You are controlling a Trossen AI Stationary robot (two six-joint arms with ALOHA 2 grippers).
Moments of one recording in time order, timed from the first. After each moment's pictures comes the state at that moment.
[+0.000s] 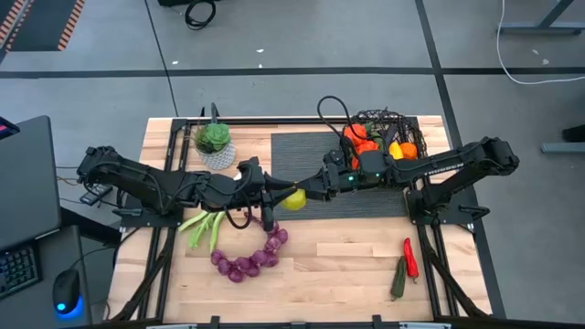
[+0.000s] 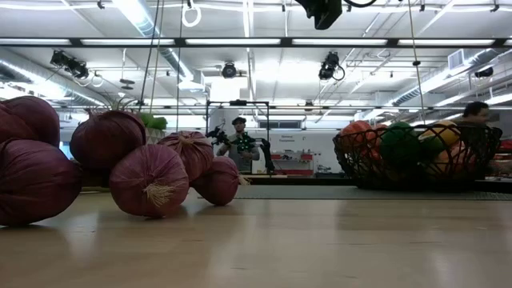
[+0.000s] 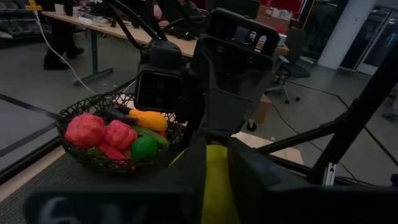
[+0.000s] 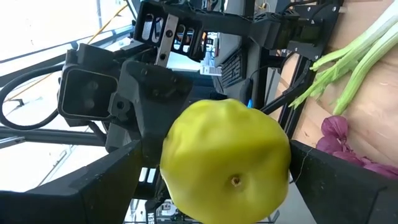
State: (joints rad) left arm -0.27 1.37 1.22 -0.02 -0.53 -0.32; right arm 0.10 1.33 0.93 0.42 -0.07 1.47
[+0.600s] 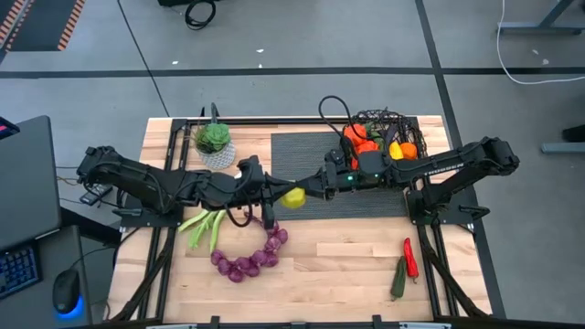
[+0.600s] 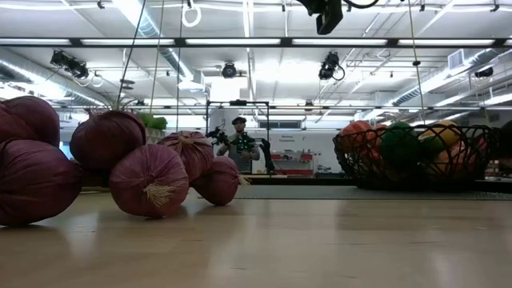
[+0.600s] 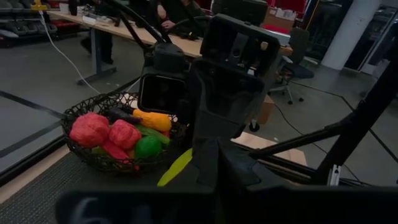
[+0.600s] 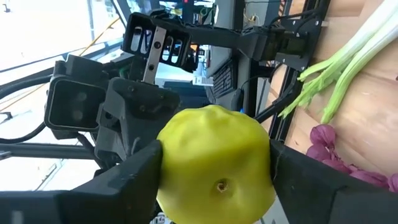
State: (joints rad) left arm -0.26 1.37 1.22 -0.03 -0.53 -0.32; right arm 0.10 1.33 0.93 0.38 -0.01 1.47
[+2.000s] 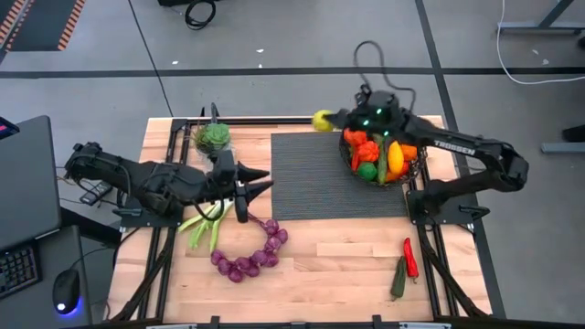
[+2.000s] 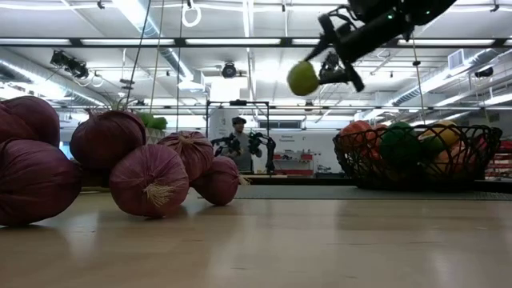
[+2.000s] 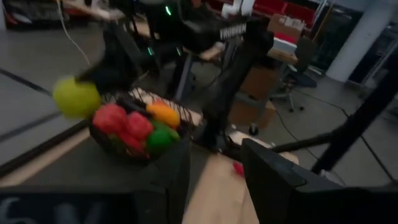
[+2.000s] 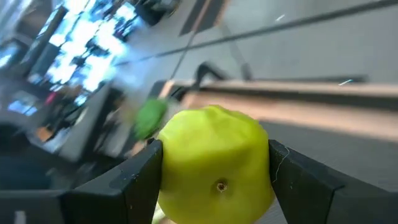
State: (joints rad) left arm -0.33 1.18 1.22 -0.20 -0.62 -0.42; right arm -0.56 1.21 0.93 -0.07 -0.08 0.86
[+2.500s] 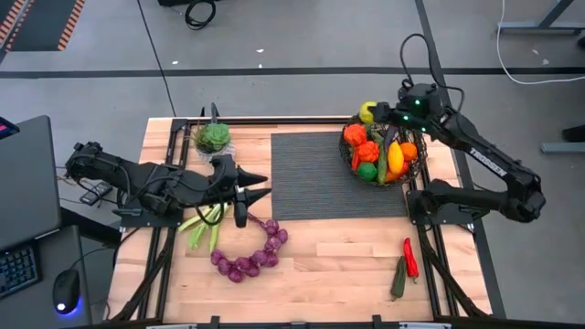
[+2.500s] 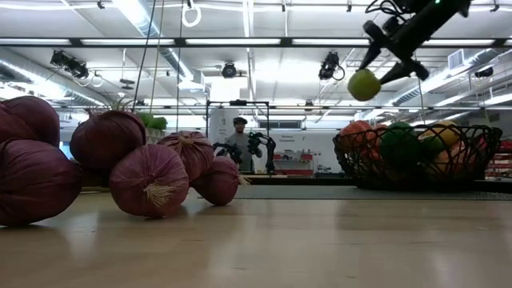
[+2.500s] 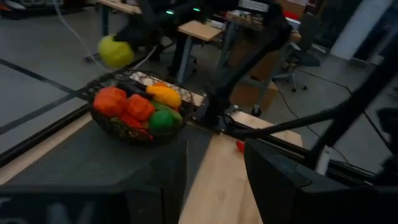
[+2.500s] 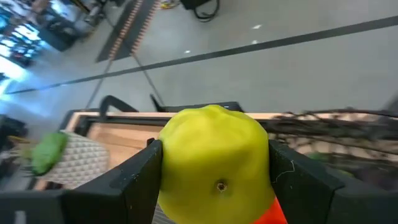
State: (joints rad) left arm -0.35 1.18 1.22 -0.29 -0.60 -0.44; right arm -0.84 0.90 0.93 -0.54 0.01 0.68
